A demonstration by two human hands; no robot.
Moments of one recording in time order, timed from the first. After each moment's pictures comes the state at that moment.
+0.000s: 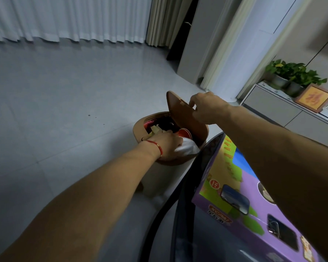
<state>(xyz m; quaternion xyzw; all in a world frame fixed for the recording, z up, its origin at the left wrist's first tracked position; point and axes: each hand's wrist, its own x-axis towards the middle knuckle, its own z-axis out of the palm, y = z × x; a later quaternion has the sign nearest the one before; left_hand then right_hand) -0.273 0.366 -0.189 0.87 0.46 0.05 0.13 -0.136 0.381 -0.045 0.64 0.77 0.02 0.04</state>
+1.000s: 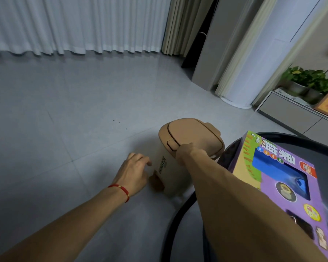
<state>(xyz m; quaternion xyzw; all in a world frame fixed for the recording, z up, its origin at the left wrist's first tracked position) -0.420 0.231 -0.220 0.75 0.60 0.25 0.14 -0.245 0.315 -0.149 0.73 0.64 -0.15 0.19</state>
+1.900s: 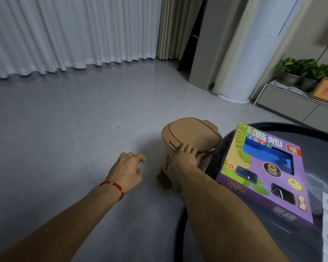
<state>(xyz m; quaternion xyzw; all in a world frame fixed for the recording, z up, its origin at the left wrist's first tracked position) -0.458 0.187 -0.157 0.73 0.64 0.20 0.14 -0.269 0.266 -0.169 0.78 0.61 -0.13 0.08</state>
